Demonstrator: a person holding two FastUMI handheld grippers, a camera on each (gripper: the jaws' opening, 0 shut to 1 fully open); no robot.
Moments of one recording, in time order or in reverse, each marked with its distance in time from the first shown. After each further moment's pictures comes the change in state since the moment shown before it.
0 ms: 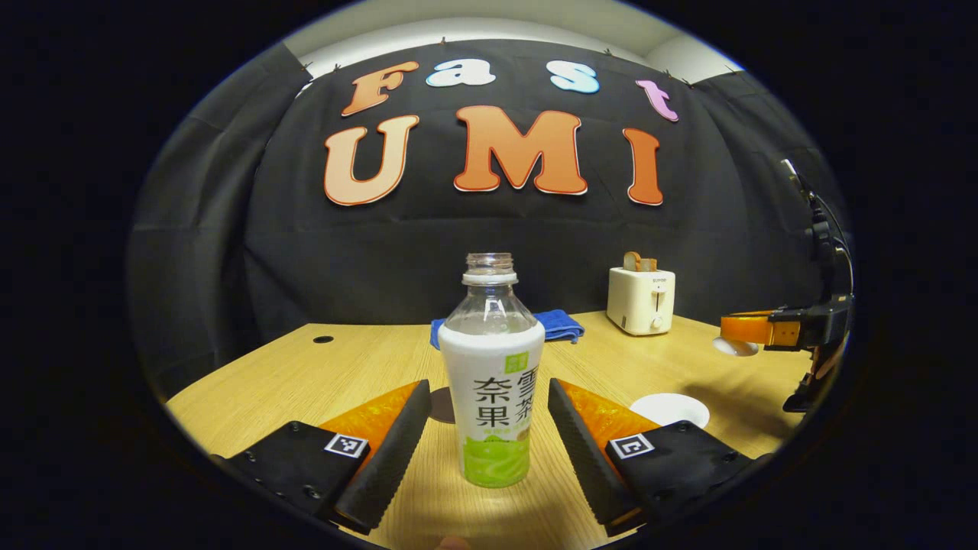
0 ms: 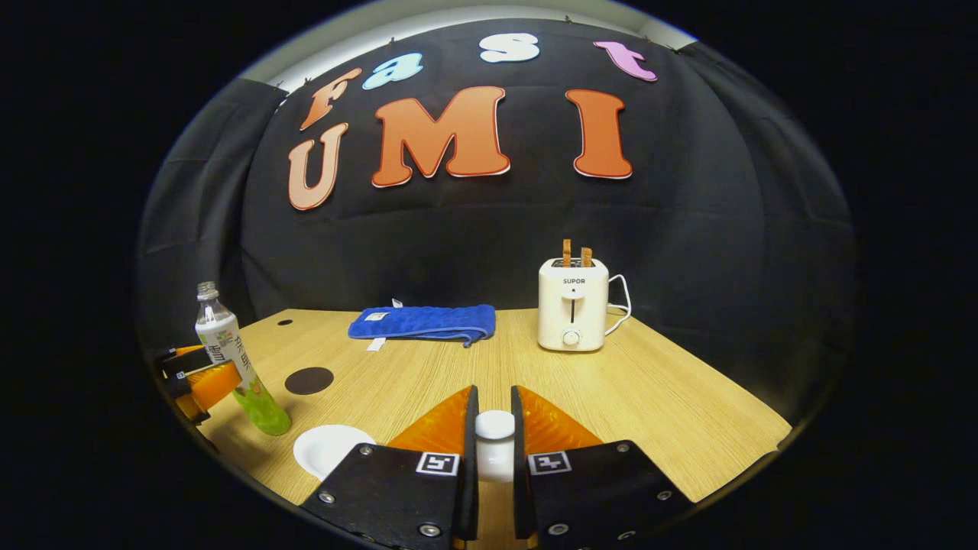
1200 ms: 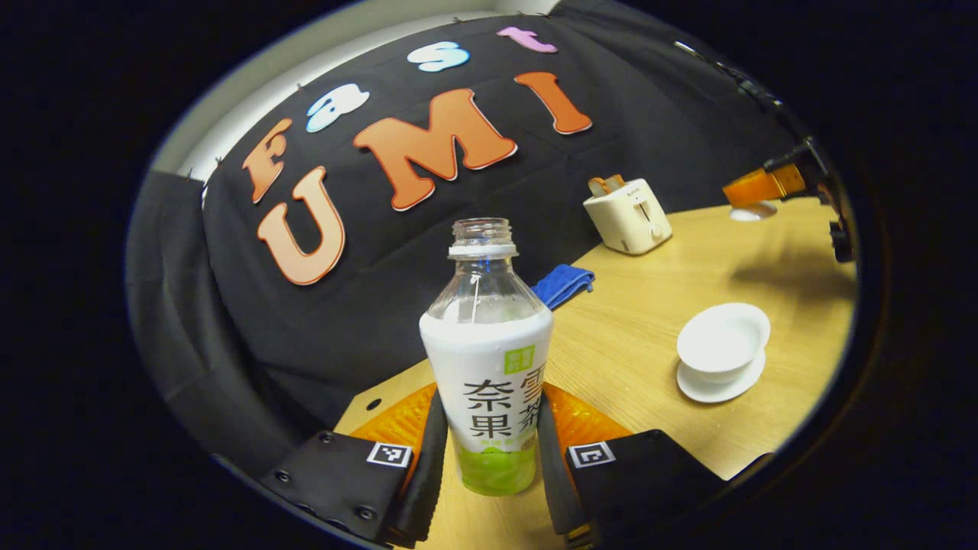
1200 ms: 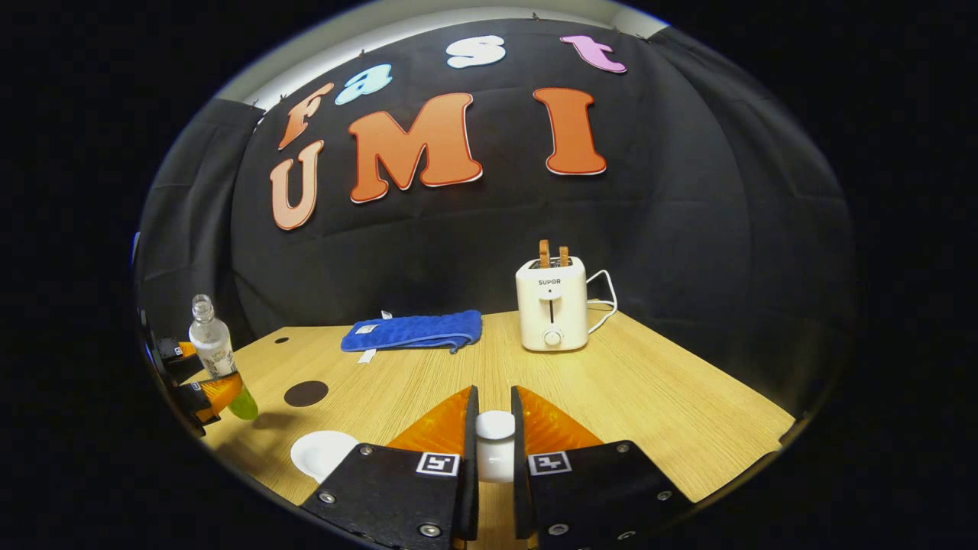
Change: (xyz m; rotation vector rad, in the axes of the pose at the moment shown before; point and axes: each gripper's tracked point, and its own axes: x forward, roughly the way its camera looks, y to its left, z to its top) left arm 0.009 0.005 0.009 0.594 0.066 -0.003; right arm -0.008 -0.030 0.007 0.080 -0.015 -0.032
